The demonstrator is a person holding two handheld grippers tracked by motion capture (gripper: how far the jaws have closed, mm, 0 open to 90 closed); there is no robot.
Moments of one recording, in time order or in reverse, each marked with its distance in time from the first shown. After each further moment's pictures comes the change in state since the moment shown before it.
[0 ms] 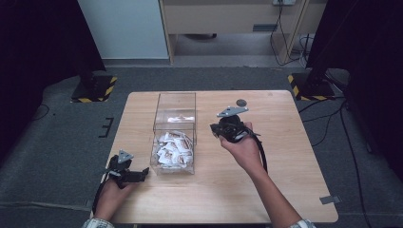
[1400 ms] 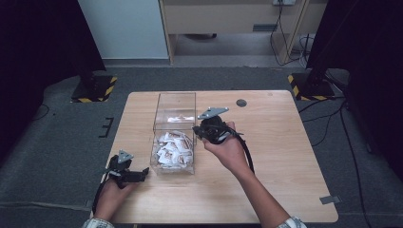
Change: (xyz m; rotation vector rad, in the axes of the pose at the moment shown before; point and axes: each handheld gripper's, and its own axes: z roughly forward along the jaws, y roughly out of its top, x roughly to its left) left arm 0.000 0.000 0.000 0.000 0.000 0.000; right arm 0.044 0.023 0.015 0.005 0.083 -0.073
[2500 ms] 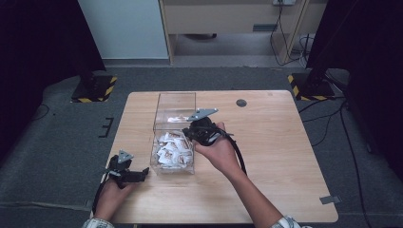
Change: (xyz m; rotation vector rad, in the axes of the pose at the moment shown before) left arm 0.000 0.000 0.000 0.000 0.000 0.000; right arm 0.024 0.012 0.010 -0.013 0.049 -0.026
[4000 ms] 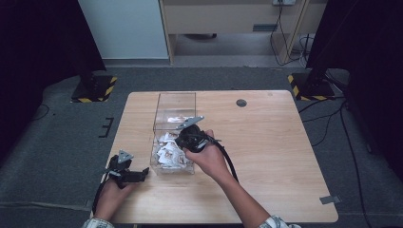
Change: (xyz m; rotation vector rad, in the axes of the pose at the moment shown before) left arm 0.000 0.000 0.000 0.000 0.000 0.000; right arm 0.019 -0.013 0.040 0.080 0.043 0.008
